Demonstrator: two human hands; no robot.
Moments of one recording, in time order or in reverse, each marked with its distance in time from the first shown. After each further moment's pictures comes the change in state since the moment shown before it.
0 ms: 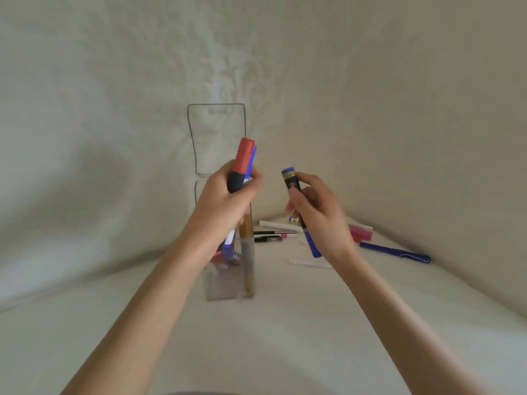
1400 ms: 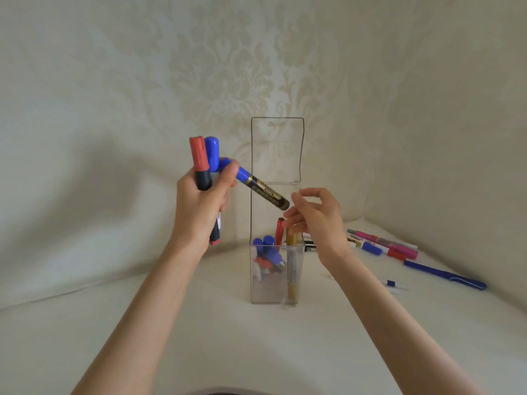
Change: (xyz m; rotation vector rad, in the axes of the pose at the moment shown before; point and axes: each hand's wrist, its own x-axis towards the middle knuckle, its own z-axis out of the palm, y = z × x) left_hand 0.001 -0.018 -0.086 -0.179 0.344 0.084; right_hand 0.016 -0.021 0.075 0.338 0.015 0.315
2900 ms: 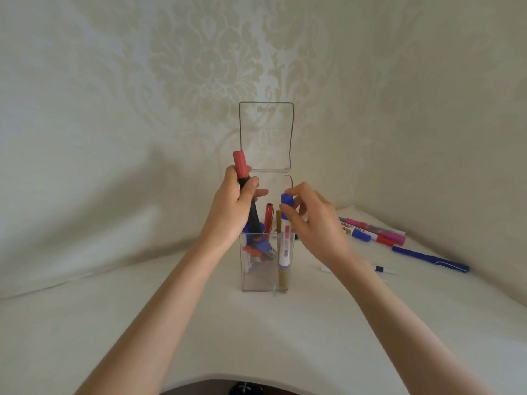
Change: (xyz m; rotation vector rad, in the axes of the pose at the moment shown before) left_hand -0.011 -0.034 0.039 0.191 -0.269 -0.031; right_hand -0.014 0.014 -0.021 -0.862 -0.069 -0.475
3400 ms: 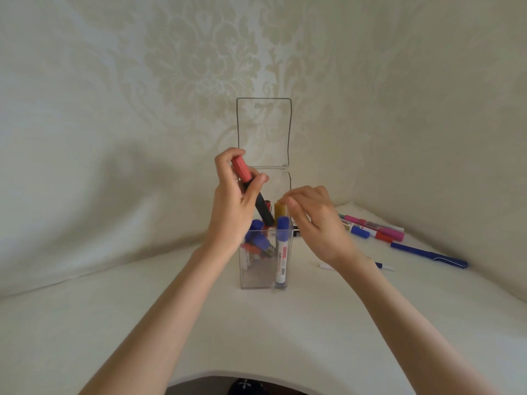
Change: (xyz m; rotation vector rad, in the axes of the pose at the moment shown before) left_hand -0.007 0.001 0.007 0.006 0.123 0.267; right_hand -0.003 0.021 0.001 -0.001 -0.033 -0.145
